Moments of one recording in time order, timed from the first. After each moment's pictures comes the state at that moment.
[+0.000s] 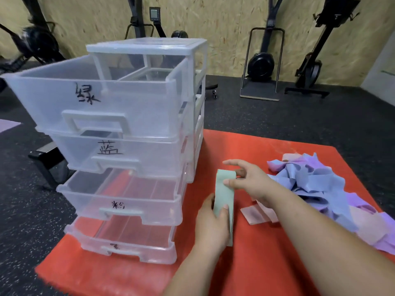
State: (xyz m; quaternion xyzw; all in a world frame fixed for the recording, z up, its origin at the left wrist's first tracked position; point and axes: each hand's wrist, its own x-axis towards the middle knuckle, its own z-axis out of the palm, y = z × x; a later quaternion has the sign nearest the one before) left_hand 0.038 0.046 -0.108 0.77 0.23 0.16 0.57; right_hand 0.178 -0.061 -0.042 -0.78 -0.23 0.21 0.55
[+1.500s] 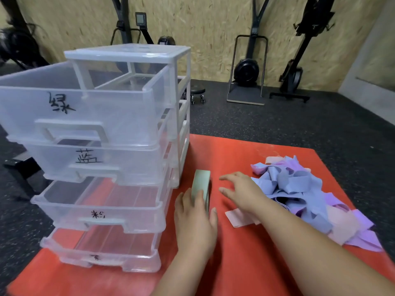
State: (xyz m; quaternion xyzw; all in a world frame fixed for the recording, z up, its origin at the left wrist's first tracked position) left_hand 0.047 0.045 -0.118 0.93 0.20 0.21 0.23; right_hand 0.199 -0.084 -0.079 -0.94 -0.27 0.03 0.22
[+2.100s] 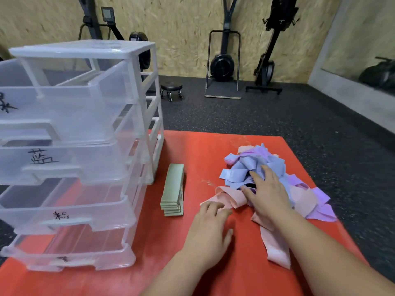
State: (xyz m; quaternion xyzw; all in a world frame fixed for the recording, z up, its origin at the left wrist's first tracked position) left_hand 0.041 -0.027 -0.130 0.96 -0.11 0.11 0.22; right_hand 0.183 -0.224 -0.100 -0.98 -0.09 -0.11 0.09
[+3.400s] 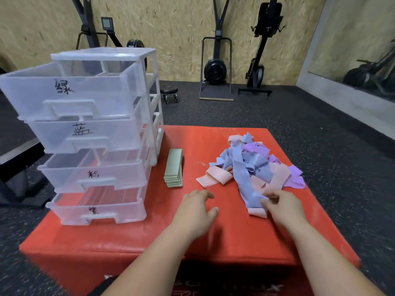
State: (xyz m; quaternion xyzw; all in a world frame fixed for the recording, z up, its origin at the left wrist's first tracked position) left_hand -0.052 -0.025 -0.084 0.95 -0.02 0.06 0.32; right_hand 0.025 -0.304 -0.103 -0.94 0.03 -0.04 0.32
